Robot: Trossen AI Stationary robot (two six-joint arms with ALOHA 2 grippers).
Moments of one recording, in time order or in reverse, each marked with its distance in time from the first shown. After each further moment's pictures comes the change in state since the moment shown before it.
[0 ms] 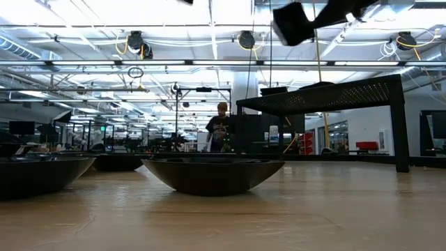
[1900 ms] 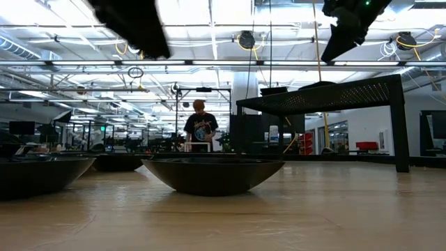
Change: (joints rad) left arm 0.038 0.001 -0.074 -0.244 0.278 -0.298; right arm -0.579 0.067 0.195 -0.463 -0.614 0.007
